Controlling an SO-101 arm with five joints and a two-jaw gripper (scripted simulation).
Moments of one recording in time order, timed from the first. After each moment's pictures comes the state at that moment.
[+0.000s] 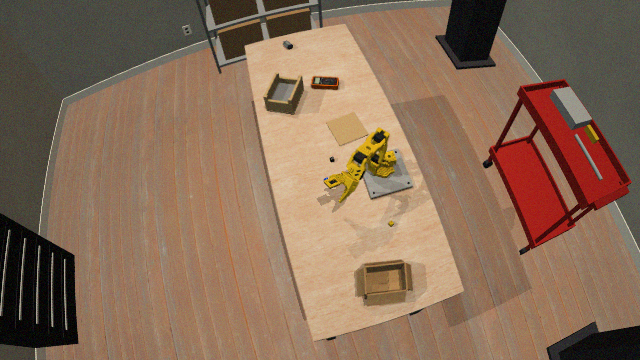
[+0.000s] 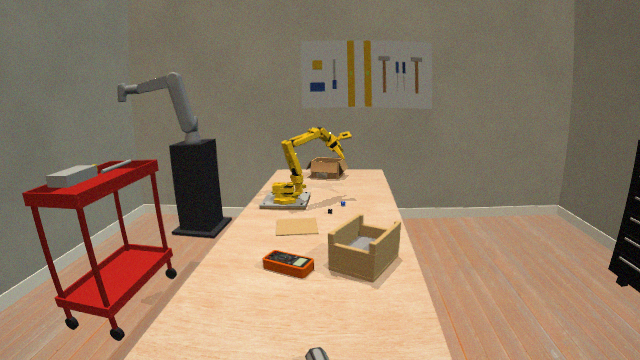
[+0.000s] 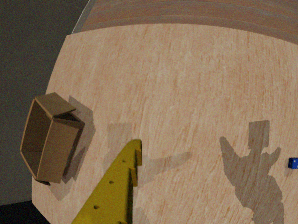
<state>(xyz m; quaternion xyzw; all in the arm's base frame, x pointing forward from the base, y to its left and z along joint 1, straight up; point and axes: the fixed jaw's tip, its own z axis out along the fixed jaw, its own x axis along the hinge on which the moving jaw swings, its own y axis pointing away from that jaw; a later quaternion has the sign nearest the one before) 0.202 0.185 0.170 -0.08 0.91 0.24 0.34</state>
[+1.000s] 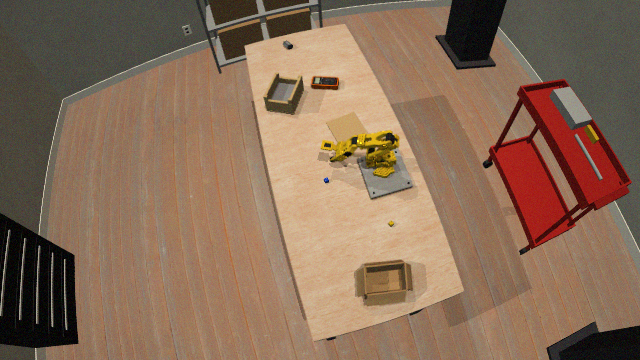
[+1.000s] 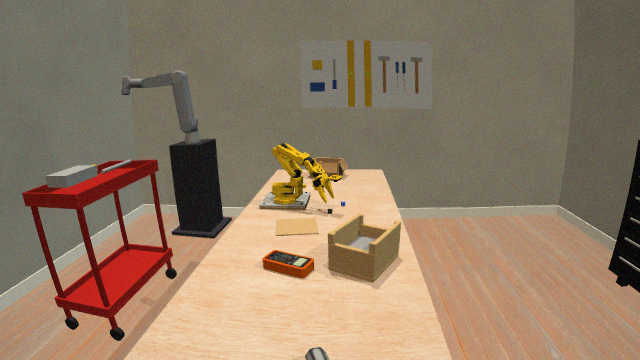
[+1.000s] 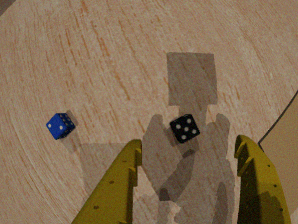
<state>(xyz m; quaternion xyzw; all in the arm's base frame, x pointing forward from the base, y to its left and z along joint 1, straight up) 0.177 -0.060 0.034 0.21 0.93 -0.04 0.30</state>
